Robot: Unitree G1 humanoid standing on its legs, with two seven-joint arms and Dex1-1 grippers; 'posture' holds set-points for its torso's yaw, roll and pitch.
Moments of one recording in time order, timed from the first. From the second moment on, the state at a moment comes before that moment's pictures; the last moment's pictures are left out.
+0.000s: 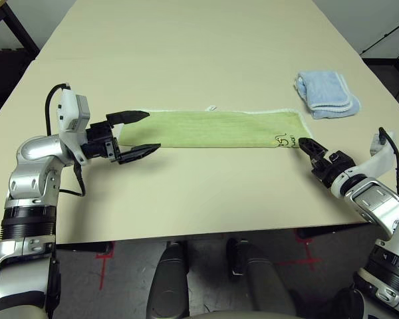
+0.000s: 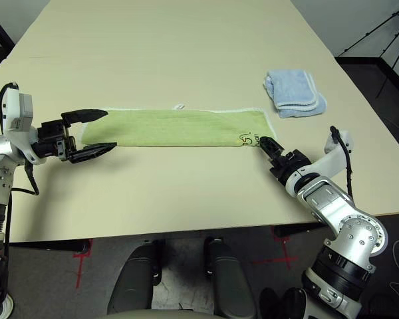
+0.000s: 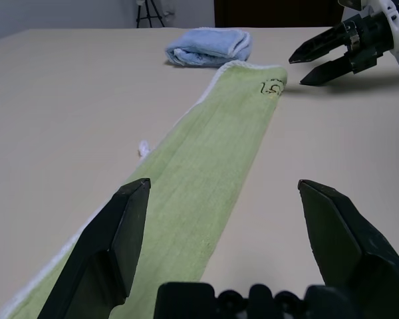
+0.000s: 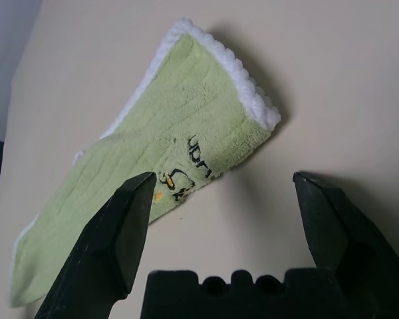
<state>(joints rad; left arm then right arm) -0.50 0.75 0.16 0.22 -0.46 0.11 -1.31 -0.29 -0.11 -0.67 -0.29 1.19 1.15 -0.35</state>
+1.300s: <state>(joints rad) -0.54 0.78 0.14 0.21 -0.45 0.14 -1.32 -0.47 -0.13 -0.51 0.00 1.00 0.94 -0.26</state>
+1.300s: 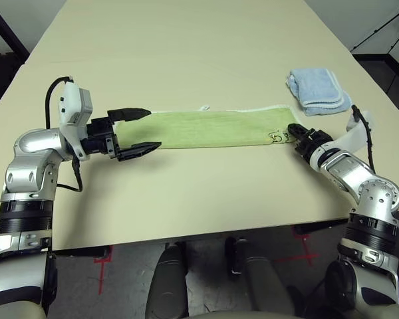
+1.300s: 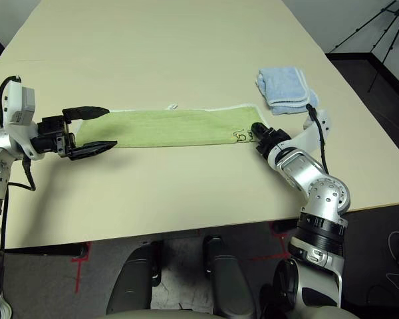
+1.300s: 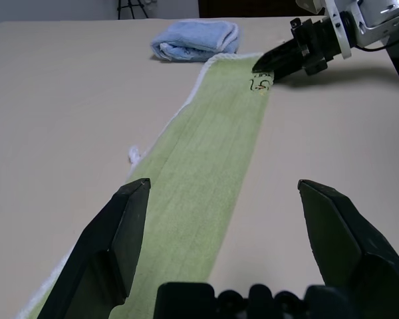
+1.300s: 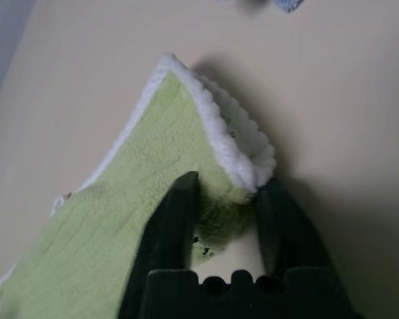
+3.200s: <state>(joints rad) -0.47 0.77 0.14 0.17 -0.45 0.13 -1.27 -0.59 -0.02 -0.27 -0.04 1.15 0.95 -0.10</state>
